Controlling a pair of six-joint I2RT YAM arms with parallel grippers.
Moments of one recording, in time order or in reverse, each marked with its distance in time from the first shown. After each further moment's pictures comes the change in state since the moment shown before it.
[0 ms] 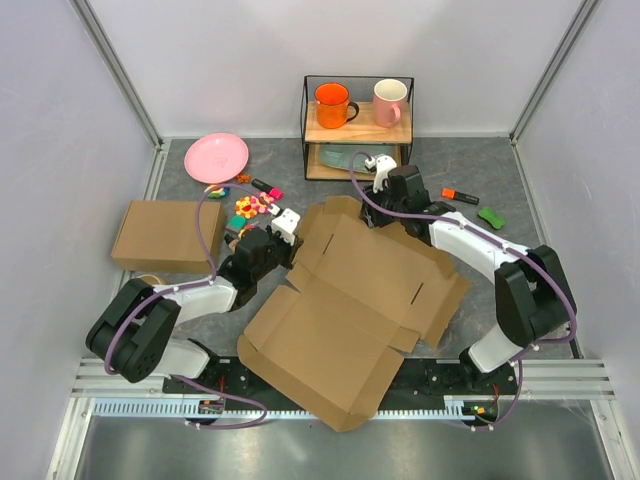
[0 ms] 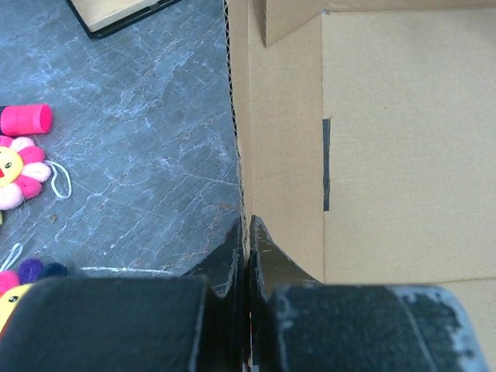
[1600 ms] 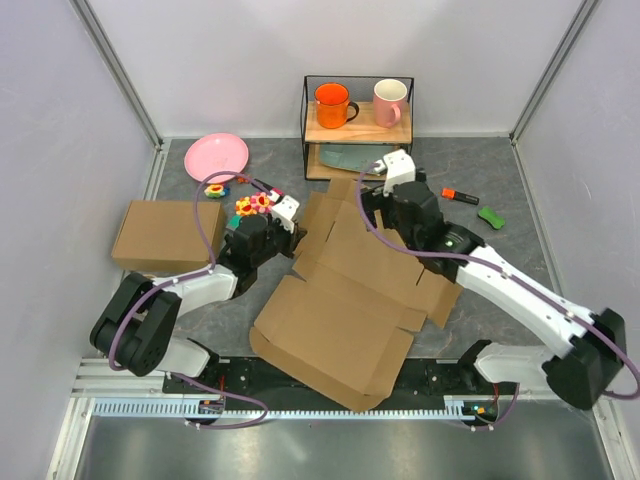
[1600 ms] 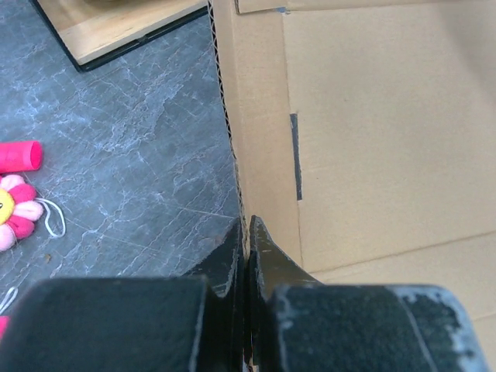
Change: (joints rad) left arm 0.054 0.035 0.103 -0.053 0.118 -0.033; right arm 0.248 -0.421 -0.029 -0.117 0.566 -0.029
